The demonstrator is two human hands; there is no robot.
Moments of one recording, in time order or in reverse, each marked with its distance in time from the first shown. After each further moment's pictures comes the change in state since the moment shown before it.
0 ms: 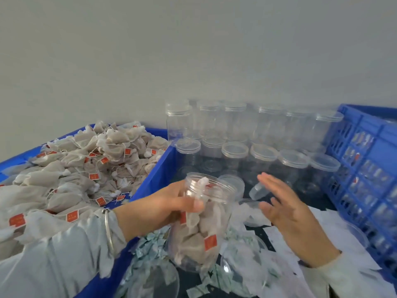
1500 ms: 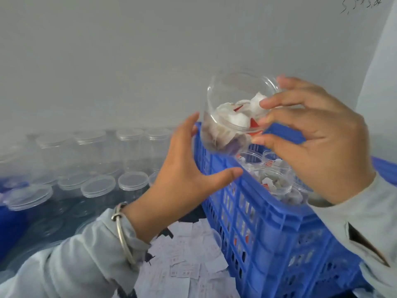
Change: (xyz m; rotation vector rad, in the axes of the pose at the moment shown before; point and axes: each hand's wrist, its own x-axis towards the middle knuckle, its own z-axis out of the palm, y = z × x) left_hand 0.209 0.118 0.222 0.381 0.299 0.675; right_hand -0.041 -0.041 -0.284 -0.816 0.713 -0.589
